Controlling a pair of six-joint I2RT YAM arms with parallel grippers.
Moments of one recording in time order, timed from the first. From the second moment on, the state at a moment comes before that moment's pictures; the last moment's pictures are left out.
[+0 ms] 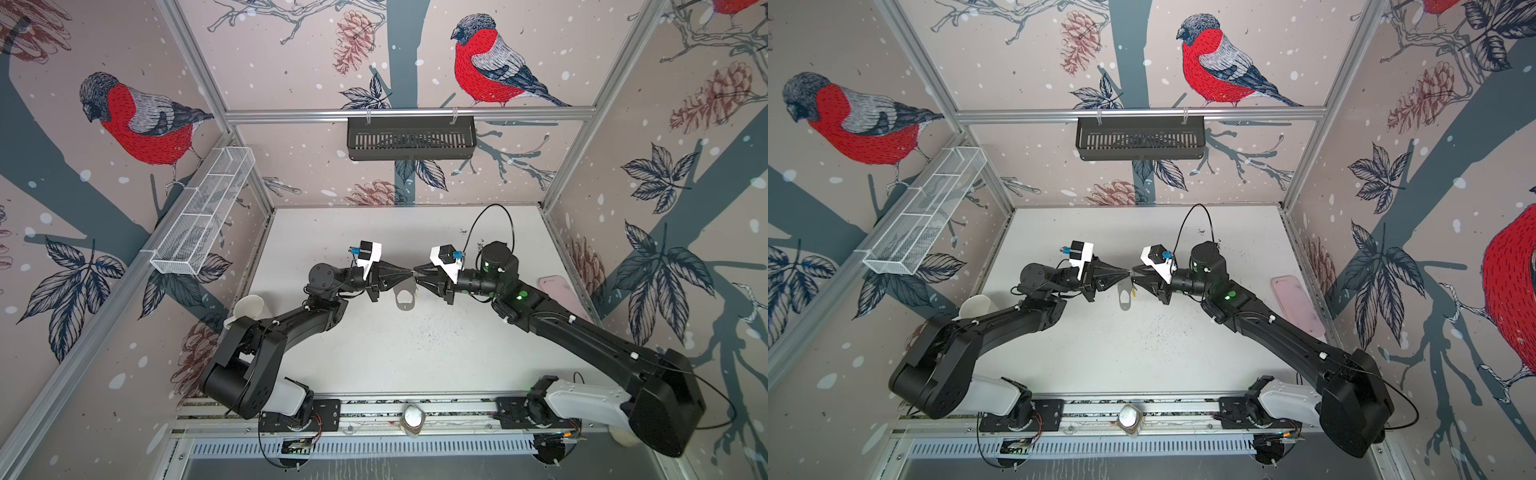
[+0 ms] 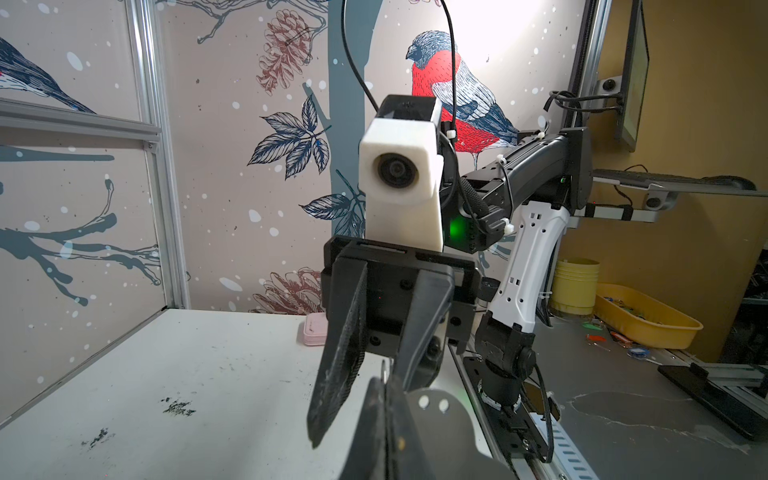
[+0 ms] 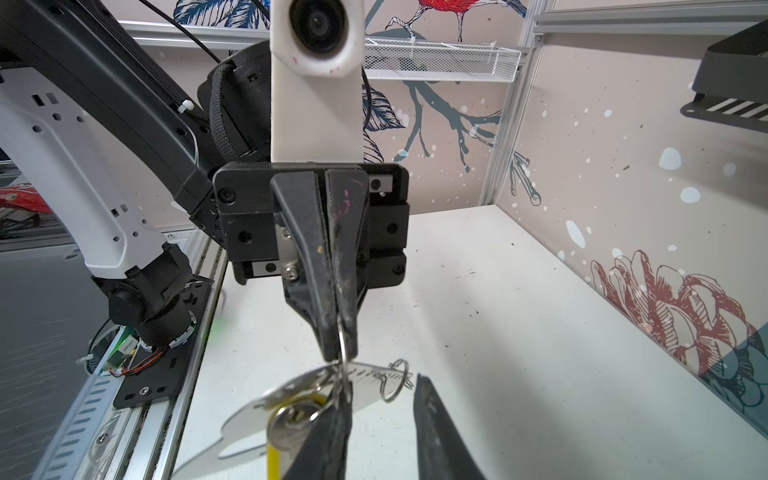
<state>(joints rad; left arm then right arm) -0.44 1.44 0.62 1.32 1.13 -0.49 0.68 1.20 0.84 0.17 -0.68 -0.18</state>
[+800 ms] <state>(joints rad) -0.44 1.42 0.62 1.31 1.13 -0.47 0.66 1.13 0.82 0.16 -0.66 -0.21</state>
